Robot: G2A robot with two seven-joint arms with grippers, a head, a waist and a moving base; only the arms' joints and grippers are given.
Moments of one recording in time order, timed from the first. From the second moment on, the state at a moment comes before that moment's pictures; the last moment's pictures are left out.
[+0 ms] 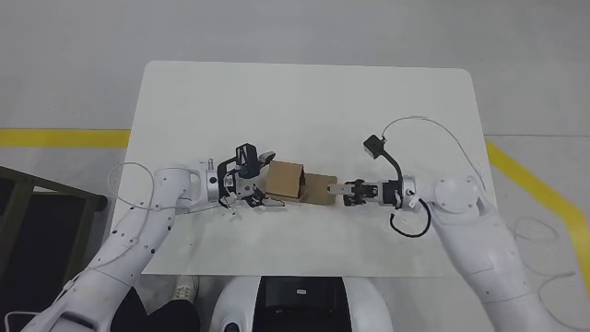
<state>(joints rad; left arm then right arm) 0.96 -1.04 -0.99 -1.26 1.41 -0.97 0.26 -1.08 -1.14 1.21 -1.43 0.13 -0.22 1.19</state>
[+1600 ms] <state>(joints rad) 0.97 -1.04 -1.00 -1.27 1.40 -0.98 0.24 -1.00 -1.21 1.02 -1.20 0.43 -0.42 1.01</state>
